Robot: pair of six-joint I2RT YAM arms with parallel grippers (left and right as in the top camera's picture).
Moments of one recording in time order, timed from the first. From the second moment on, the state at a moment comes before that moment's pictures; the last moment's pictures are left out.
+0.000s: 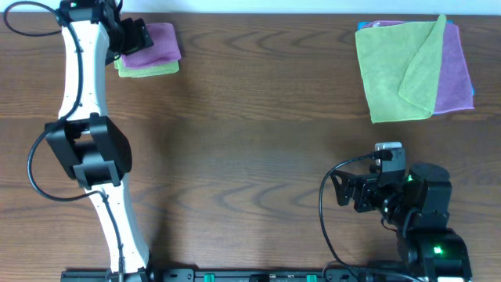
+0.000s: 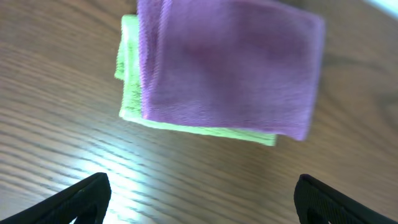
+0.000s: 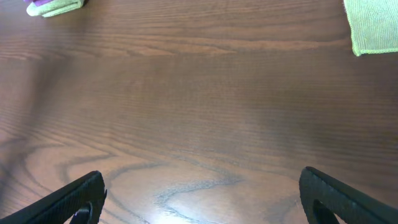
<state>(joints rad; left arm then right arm) 0.13 2.36 2.38 -1.19 0.09 -0.29 -0.01 0.64 0.59 -0.70 -0.36 0.10</state>
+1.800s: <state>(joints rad) 0.00 1.48 1.57 -1.13 0.12 -0.16 -0.01 0.64 0.59 -0.70 -0.36 0.10</state>
